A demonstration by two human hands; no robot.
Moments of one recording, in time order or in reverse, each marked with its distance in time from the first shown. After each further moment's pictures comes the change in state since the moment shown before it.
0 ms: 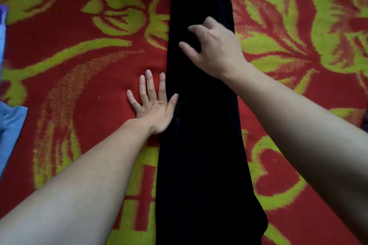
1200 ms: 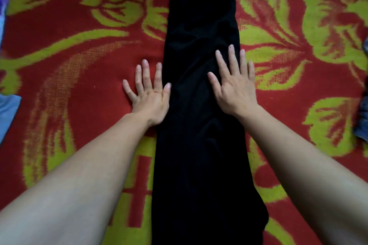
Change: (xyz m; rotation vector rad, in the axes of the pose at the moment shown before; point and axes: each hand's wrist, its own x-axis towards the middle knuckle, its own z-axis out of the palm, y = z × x) left_hand 0.001 -0.012 0.022 -0.069 0.249 0.106; right_hand -0.123 0.031 0.036 -0.231 -0.166 0.226
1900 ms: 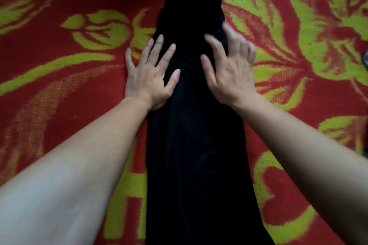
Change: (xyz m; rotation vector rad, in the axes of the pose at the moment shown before) left_hand 0.101 0.022 -0.029 0.221 0.340 0.356; right_hand 0.076 0.004 -0.025 0.030 0.402 -0.065
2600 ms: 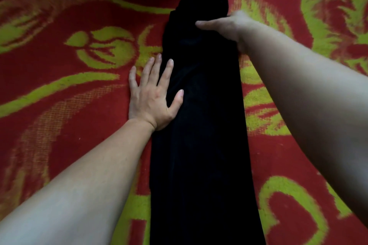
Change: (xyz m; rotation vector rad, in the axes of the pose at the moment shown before) left_hand 0.004 -0.006 0.003 -0.011 -0.019 -0.039; right_hand 0.160 0.020 0.007 0.920 -0.590 0.846
